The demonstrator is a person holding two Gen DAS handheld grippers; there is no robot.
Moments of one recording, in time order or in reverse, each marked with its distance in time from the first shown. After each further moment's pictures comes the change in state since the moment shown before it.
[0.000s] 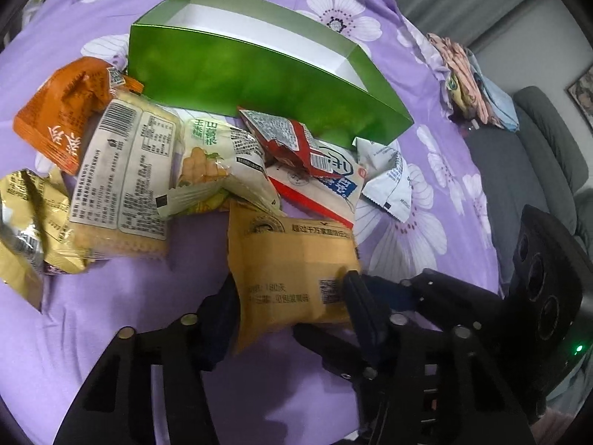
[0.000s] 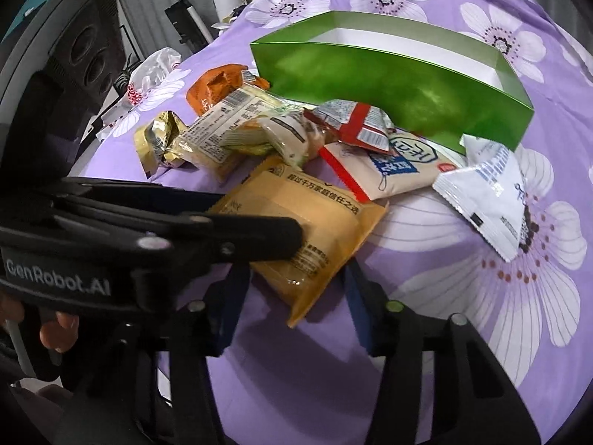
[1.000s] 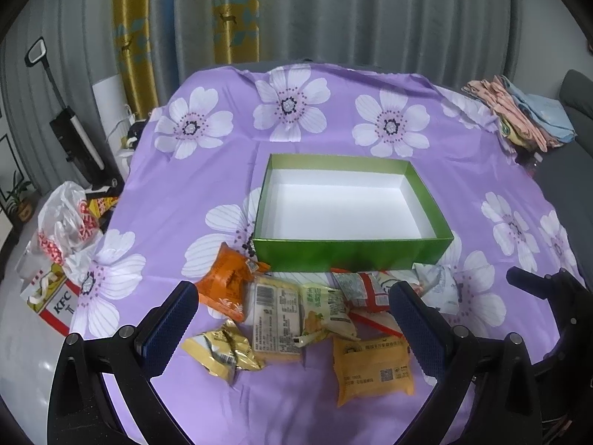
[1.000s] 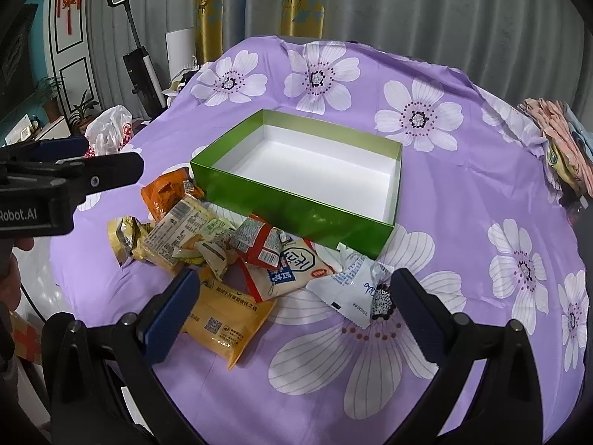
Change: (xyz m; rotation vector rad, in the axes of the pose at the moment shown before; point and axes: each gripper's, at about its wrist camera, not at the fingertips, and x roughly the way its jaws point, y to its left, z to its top) left arm -0.104 -0.061 0.042 0.163 -0.332 0.502; right arm -0.097 -0.013 0.050 0.012 -0.200 -0.290
